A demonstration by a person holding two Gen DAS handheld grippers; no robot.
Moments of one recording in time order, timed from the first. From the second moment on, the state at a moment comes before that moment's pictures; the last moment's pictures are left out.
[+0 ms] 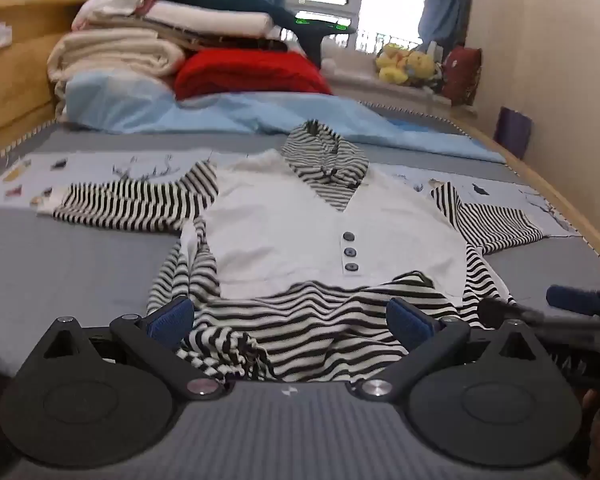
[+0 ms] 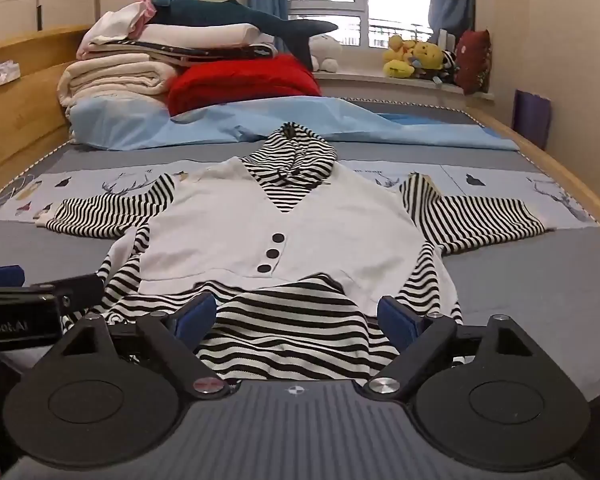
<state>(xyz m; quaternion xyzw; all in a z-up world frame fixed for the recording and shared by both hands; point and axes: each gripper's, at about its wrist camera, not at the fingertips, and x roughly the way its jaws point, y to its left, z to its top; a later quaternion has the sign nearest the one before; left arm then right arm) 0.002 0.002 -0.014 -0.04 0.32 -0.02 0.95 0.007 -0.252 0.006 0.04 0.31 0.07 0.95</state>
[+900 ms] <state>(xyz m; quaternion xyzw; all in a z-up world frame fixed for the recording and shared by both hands) 0.011 -0.007 -0.024 -0.04 0.35 -0.01 0.94 0.011 -0.213 -0.016 0.05 0.36 0.07 0.93</state>
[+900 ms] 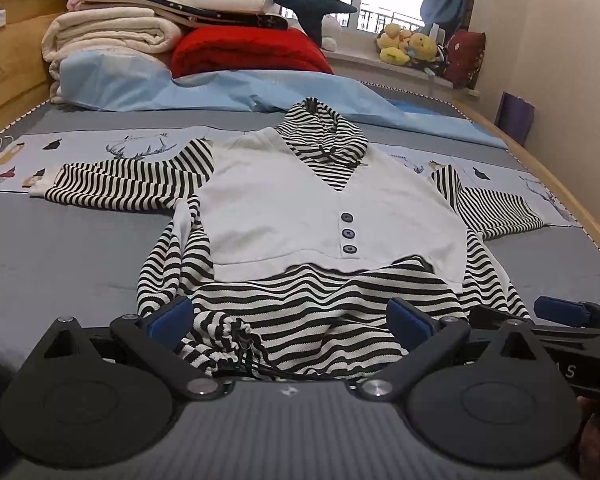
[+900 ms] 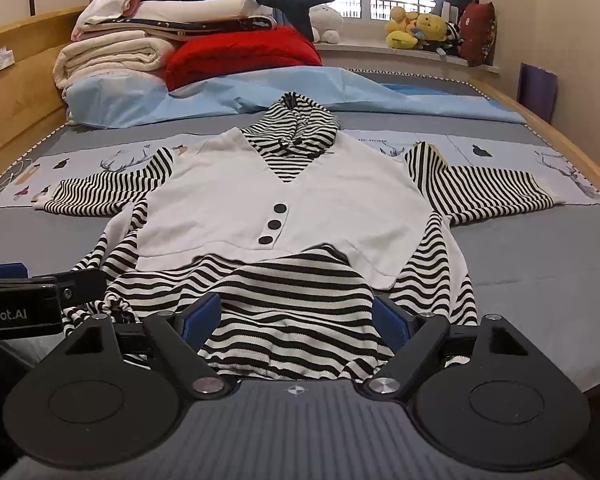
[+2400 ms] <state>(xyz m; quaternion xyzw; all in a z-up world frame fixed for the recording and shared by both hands) 0.011 -0.012 -0.028 -0.04 0.35 -0.01 0.93 0.013 -0.215 -0.018 0.05 0.36 0.07 0.93</state>
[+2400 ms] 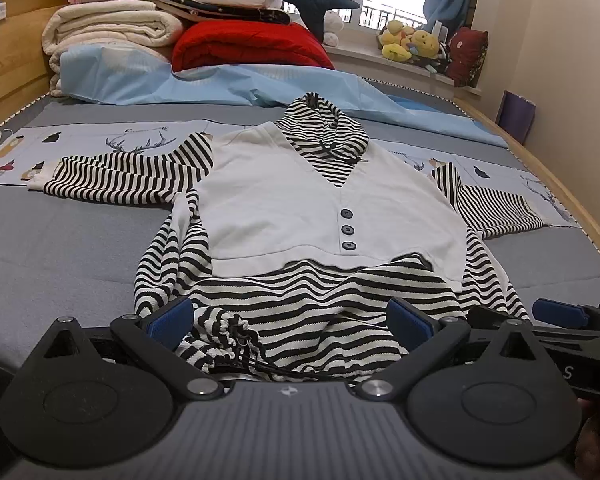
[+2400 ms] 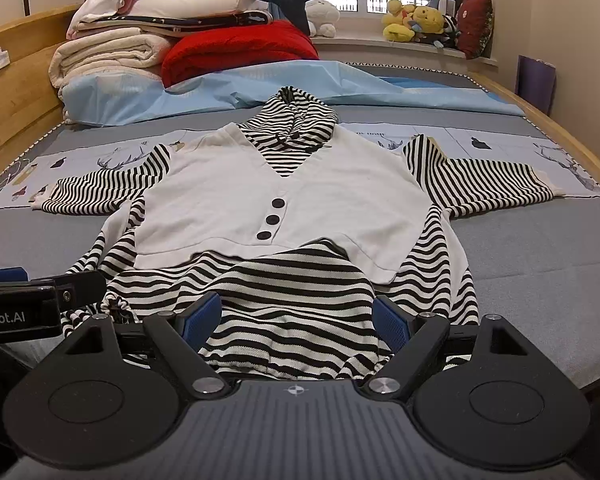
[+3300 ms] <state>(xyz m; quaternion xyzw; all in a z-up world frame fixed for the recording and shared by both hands) 0.106 0.026 0.026 -0.04 0.29 0.00 0.96 0.030 -0.216 -0.021 0.07 0.35 0.05 0.93</state>
